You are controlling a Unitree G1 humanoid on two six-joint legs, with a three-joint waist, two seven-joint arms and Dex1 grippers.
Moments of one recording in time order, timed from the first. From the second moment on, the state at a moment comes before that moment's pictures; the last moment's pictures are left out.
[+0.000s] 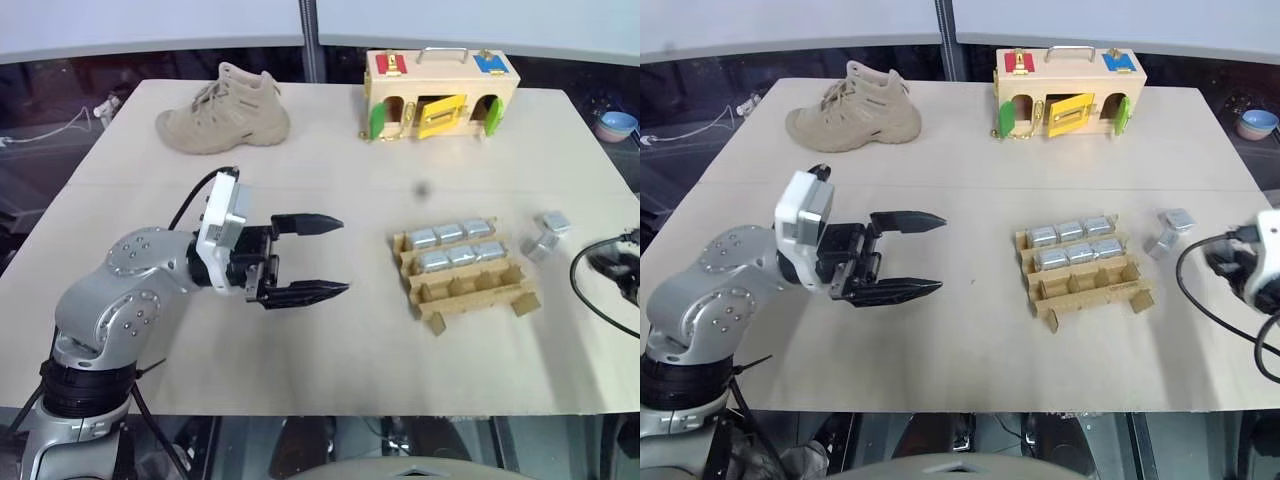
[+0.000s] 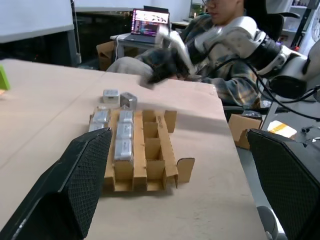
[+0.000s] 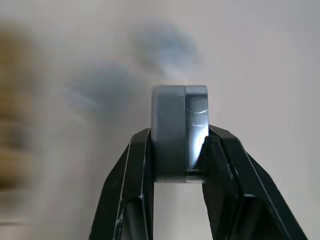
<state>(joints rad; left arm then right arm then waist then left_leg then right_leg) -0.30 0.76 0.11 -0.45 -0.85 0.57 -1.12 -0.06 -0.84 -0.51 -0.36 0.43 0.79 0.69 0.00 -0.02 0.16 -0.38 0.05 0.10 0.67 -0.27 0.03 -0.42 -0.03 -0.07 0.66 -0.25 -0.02</state>
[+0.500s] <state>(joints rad) -0.12 0.73 0.22 -0.45 -0.82 0.43 -1.13 -0.20 -0.93 -0.18 -0.27 0.43 0.25 1.20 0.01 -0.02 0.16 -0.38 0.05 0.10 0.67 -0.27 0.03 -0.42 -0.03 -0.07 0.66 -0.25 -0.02</state>
